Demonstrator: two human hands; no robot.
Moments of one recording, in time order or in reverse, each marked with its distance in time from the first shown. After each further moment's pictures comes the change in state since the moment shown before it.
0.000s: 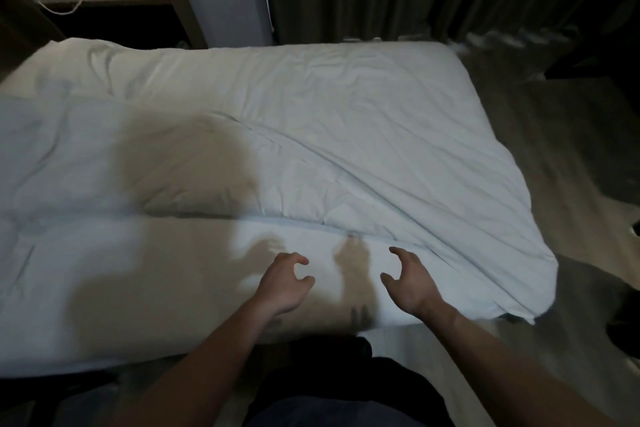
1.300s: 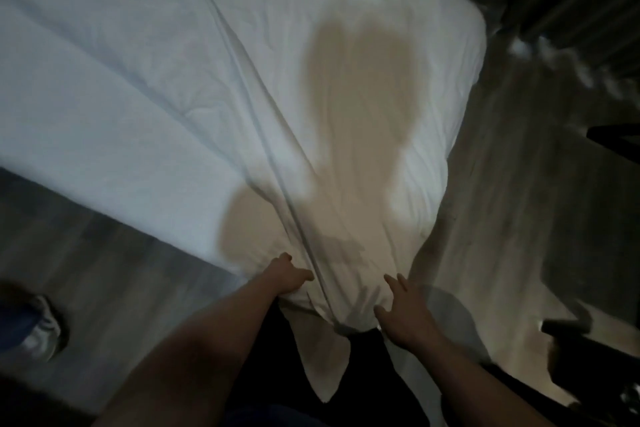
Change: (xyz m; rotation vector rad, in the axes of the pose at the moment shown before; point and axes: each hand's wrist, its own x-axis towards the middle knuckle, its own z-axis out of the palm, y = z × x) left_hand 0.124 0.294 0.441 -0.496 -0.153 -0.640; right_hand 0.165 0.386 -0.287 -0.638 -0.431 -0.115
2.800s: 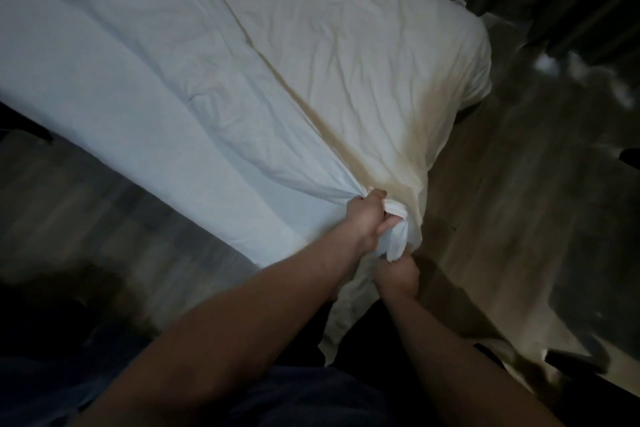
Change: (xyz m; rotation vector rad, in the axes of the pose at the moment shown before) left_hand -0.149 0.235 0.147 -1.119 0.061 0.170; right_hand -0.008 0.096 -0.051 0.578 0.327 0.168
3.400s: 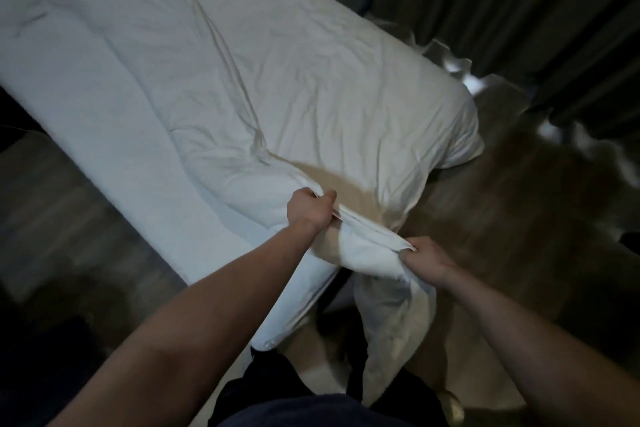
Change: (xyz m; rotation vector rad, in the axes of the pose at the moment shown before) left_hand 0.058 0.089 0.109 0.505 0.513 0.339; right_hand 0.199 -0.082 -0.234 -0.480 -0.427 -0.546
